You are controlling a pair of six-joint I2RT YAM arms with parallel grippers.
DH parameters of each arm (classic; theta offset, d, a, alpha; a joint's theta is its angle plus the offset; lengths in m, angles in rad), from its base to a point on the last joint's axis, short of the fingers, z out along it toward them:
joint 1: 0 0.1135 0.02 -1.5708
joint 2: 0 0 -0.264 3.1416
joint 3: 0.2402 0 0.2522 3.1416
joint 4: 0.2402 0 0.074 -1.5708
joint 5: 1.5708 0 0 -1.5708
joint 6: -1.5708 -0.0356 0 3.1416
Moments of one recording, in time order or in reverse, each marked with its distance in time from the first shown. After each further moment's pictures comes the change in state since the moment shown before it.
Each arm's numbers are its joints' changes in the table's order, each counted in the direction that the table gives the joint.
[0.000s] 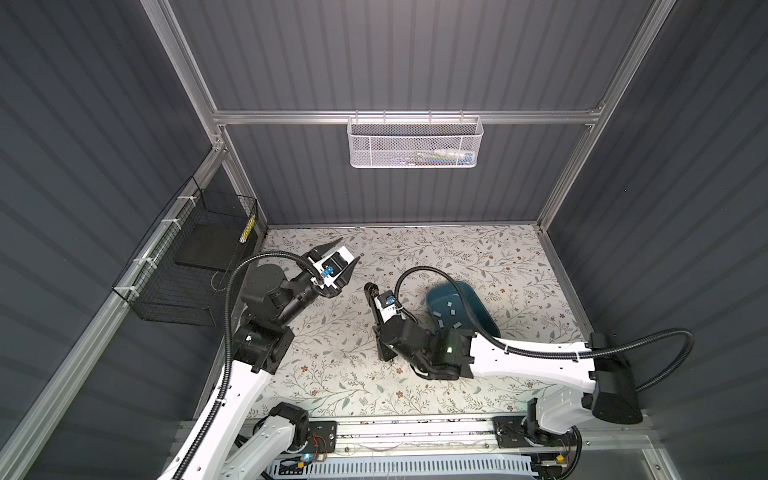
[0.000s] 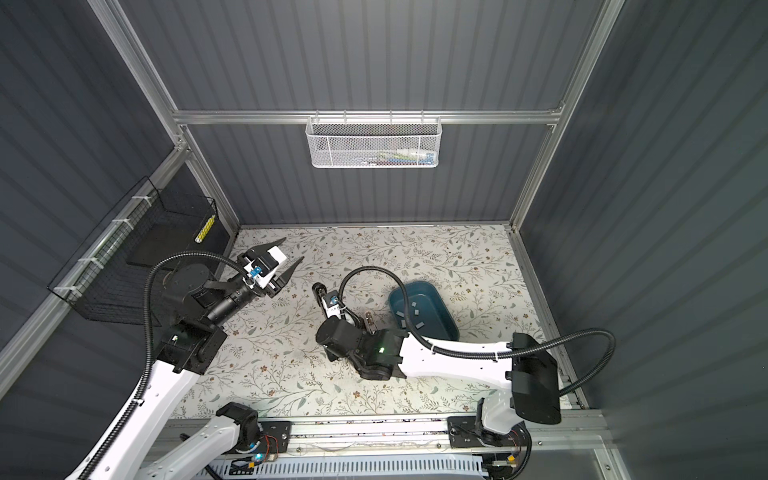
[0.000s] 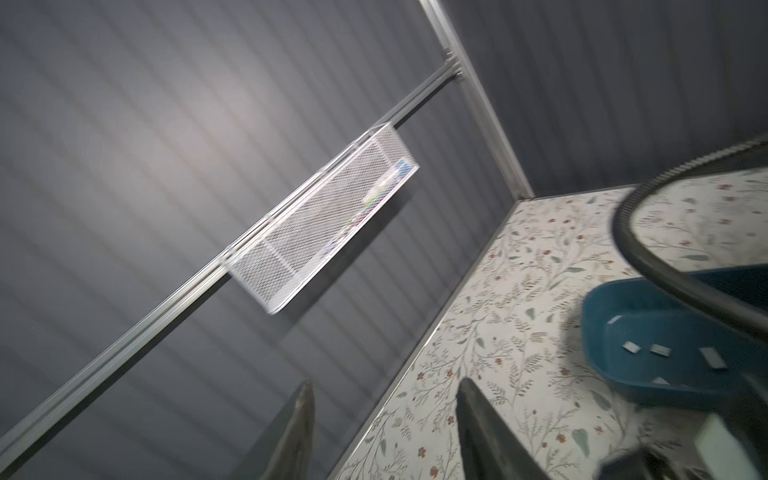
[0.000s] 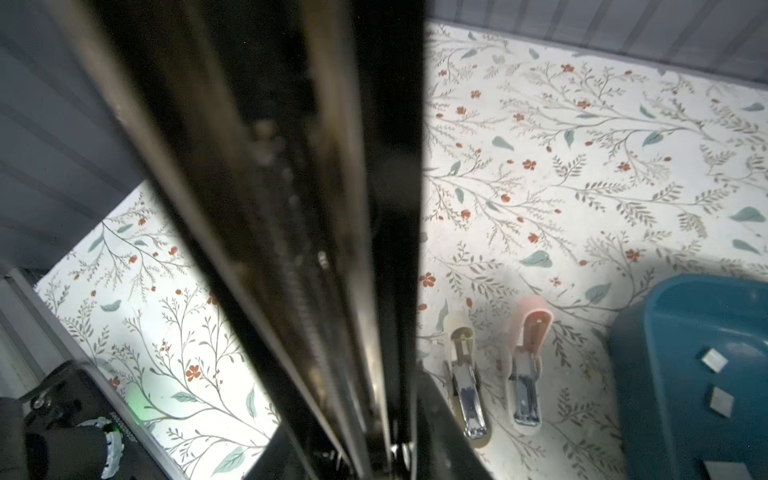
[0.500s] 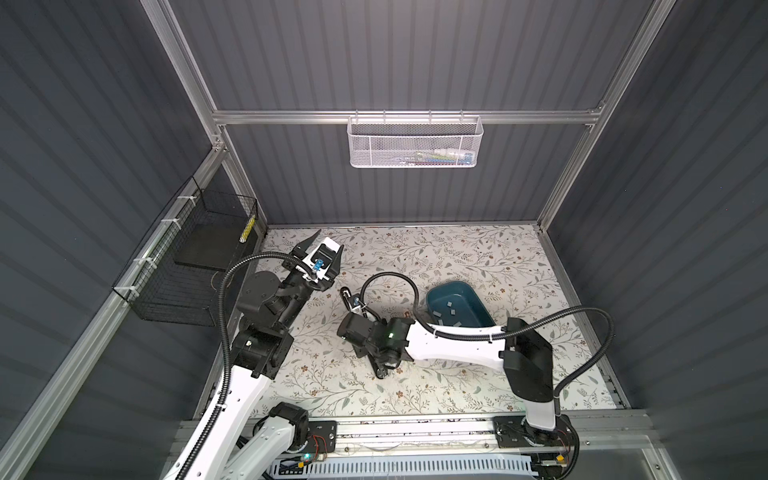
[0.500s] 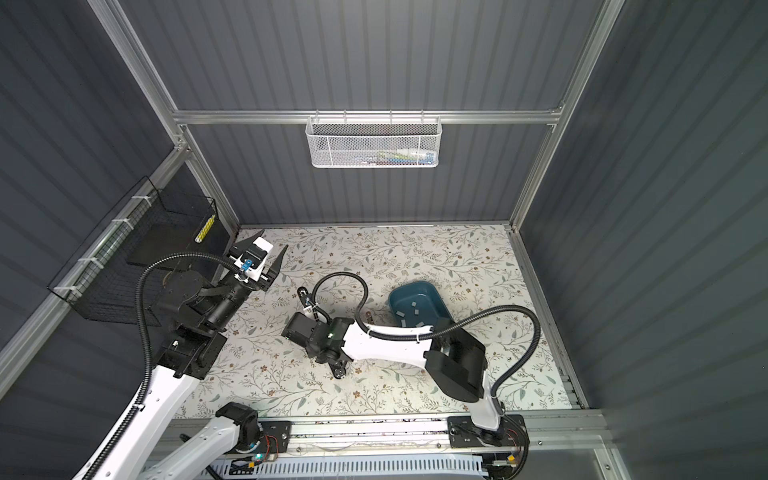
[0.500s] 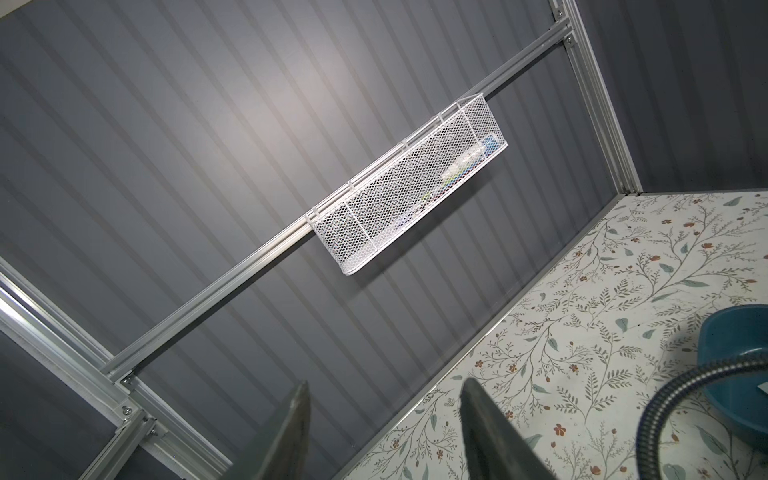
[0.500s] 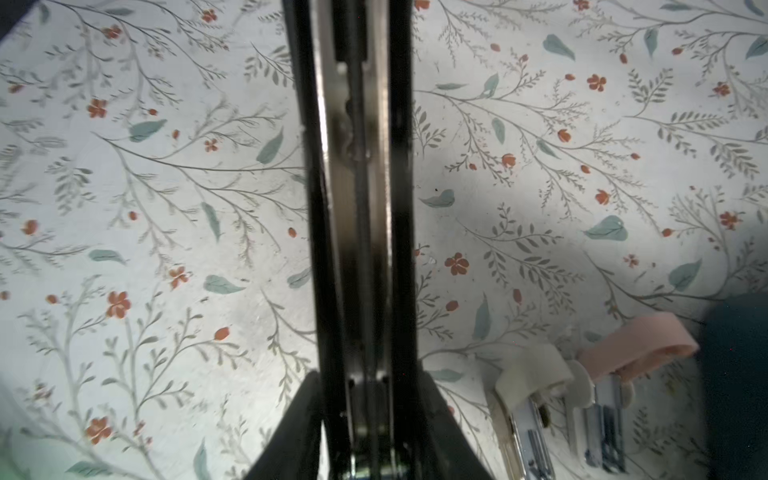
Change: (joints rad) left arm 0.000 -0.021 -0.026 -0.073 -0.172 0.026; right arm -0.058 0.442 0.369 0.214 -0.059 -0.058
